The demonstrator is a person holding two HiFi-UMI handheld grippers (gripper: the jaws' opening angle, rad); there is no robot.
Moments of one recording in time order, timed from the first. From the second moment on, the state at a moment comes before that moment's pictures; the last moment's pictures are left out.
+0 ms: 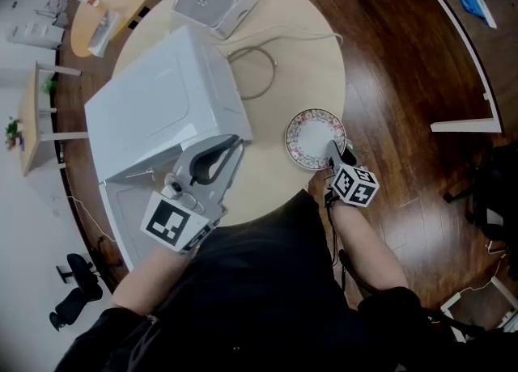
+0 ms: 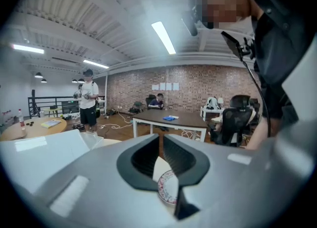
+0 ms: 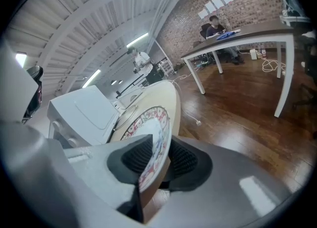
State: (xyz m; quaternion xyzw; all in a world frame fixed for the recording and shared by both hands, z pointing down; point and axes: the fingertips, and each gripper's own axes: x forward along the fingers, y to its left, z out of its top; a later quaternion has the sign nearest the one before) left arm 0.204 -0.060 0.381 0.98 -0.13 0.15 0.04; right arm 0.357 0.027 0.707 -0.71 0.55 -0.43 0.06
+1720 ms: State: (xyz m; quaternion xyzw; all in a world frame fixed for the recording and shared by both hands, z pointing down) left arm -0.050 -0.102 0.375 0.95 -0.29 0.04 0.02; right arm 0.326 0.047 0.601 -0.70 0.38 -0.45 0.40
